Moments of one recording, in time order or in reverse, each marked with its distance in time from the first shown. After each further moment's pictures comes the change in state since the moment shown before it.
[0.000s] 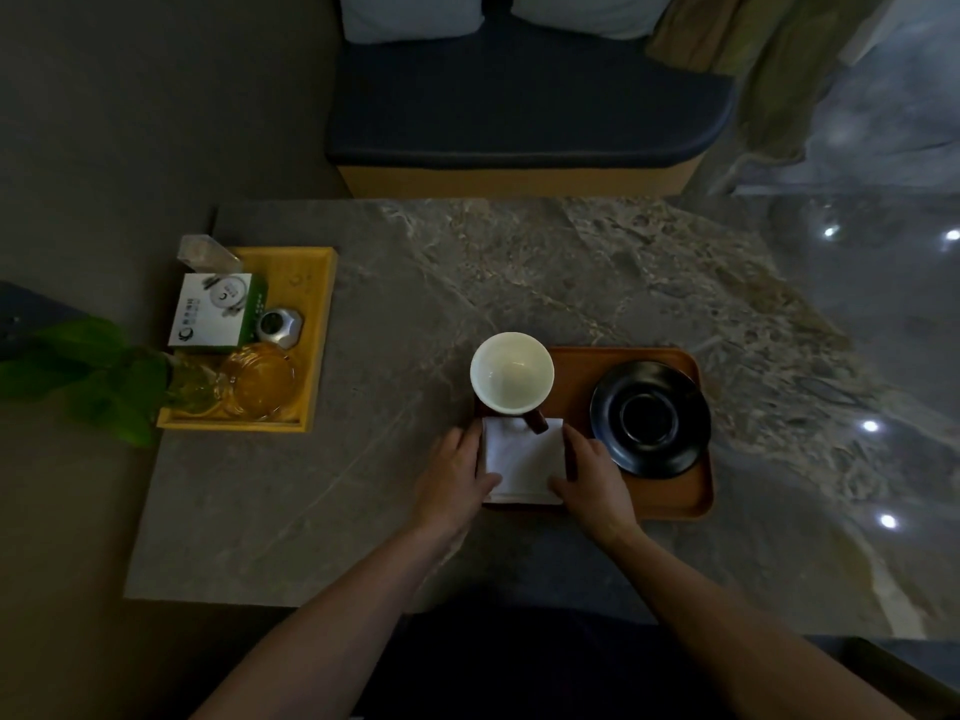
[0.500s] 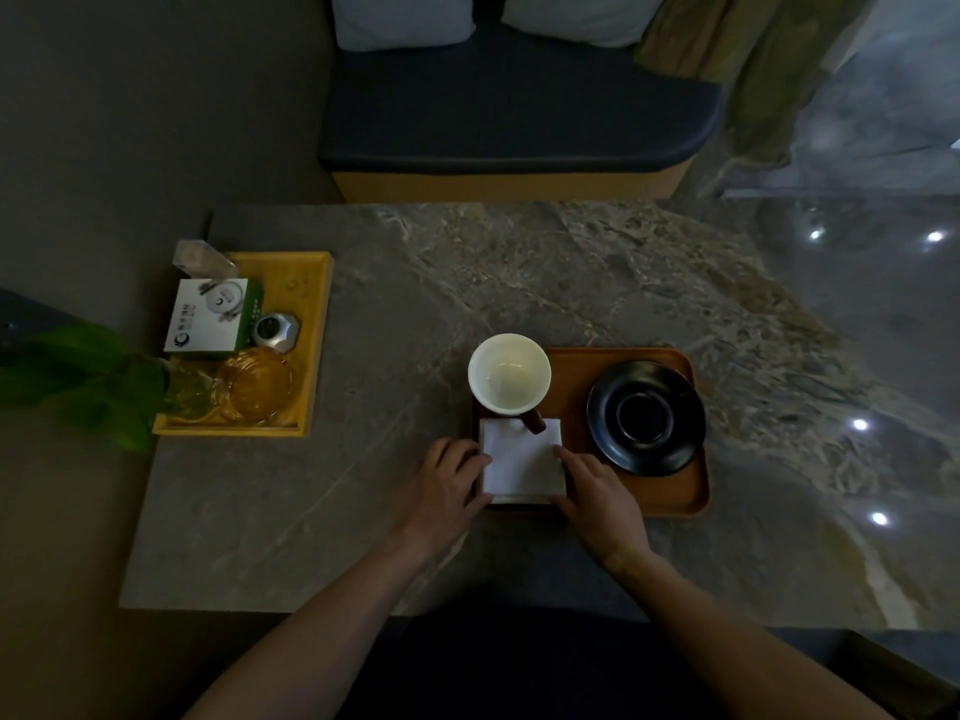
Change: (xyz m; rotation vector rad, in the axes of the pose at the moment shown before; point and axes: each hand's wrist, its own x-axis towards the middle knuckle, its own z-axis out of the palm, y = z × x) left_hand -0.011 -0.032 -0.001 0.380 0.054 0.386; right_hand -0.022 0.015 0.001 -0.253 0.020 -0.191
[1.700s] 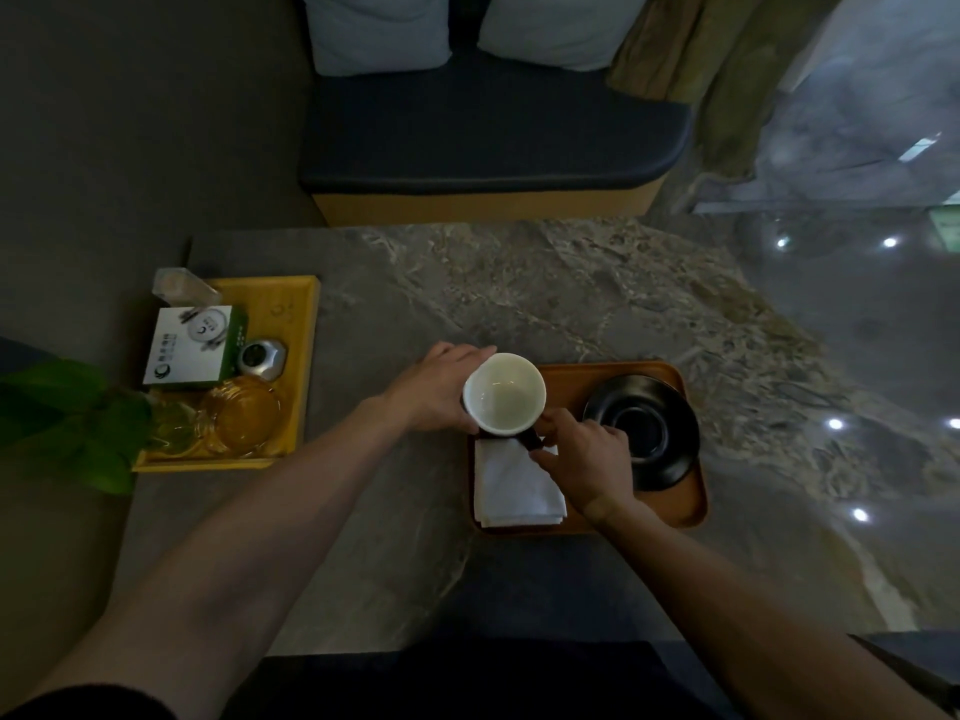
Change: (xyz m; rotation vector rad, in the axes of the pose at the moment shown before) left_hand 0.135 -0.029 -0.102 -0.024 -0.296 0.114; right_hand 0.061 -0.043 -0.040 -0.095 0.133 0.095
